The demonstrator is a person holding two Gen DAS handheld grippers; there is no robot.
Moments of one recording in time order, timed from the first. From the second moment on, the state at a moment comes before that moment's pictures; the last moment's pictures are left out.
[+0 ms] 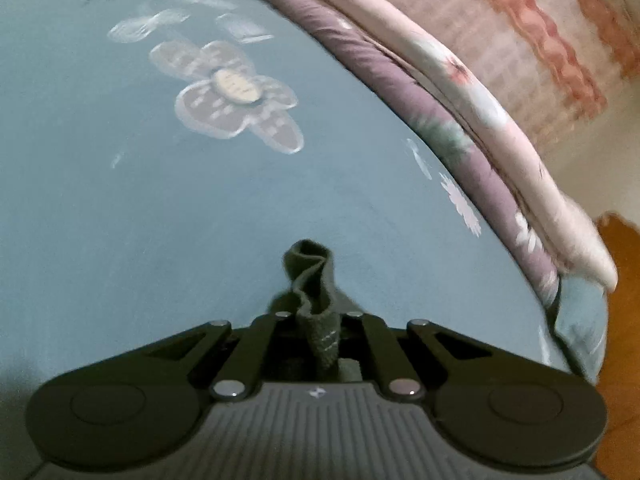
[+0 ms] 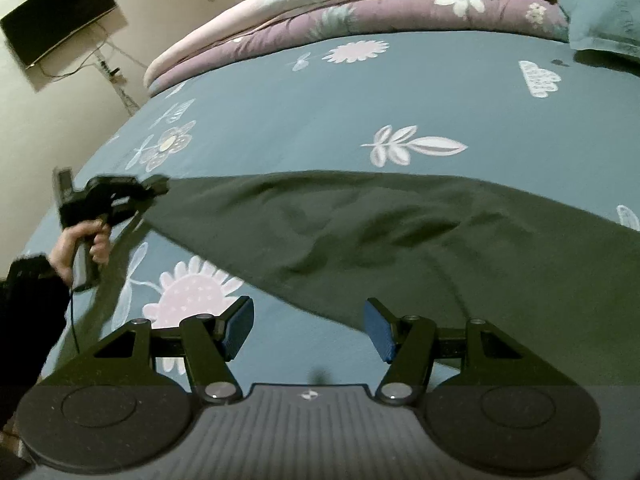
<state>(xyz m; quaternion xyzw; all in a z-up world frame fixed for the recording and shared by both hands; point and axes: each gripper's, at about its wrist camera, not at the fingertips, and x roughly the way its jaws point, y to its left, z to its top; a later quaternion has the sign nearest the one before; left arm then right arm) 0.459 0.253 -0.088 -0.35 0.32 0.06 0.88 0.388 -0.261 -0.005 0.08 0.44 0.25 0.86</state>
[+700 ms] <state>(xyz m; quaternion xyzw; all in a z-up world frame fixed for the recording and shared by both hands) 0.551 0.276 -0.049 -0.27 0.31 0.05 0.91 0.380 -0.240 -0.021 0.09 0.46 0.25 0.85</state>
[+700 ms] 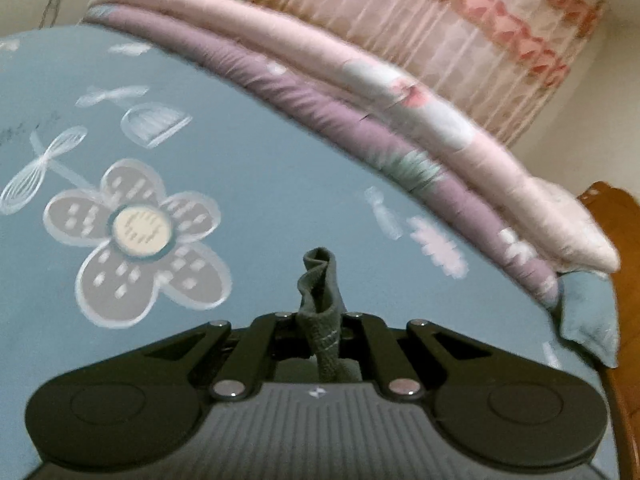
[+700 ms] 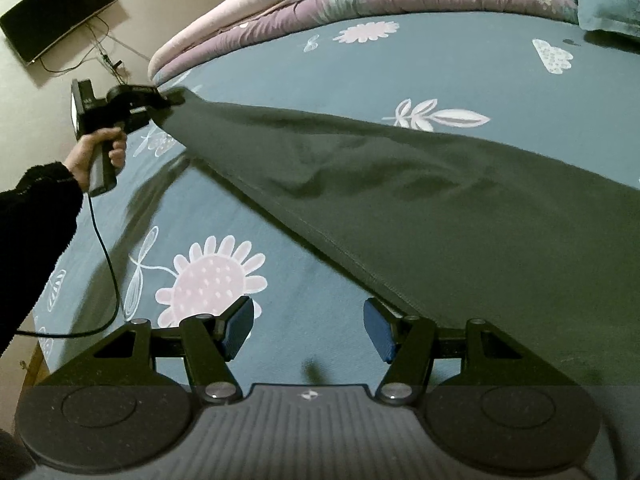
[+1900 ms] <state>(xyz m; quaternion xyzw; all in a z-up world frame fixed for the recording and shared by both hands) 0.489 0.120 -0.064 0.00 0.43 -0.11 0.90 0.428 -0.174 -0.054 0.00 0.47 0.27 0.84</state>
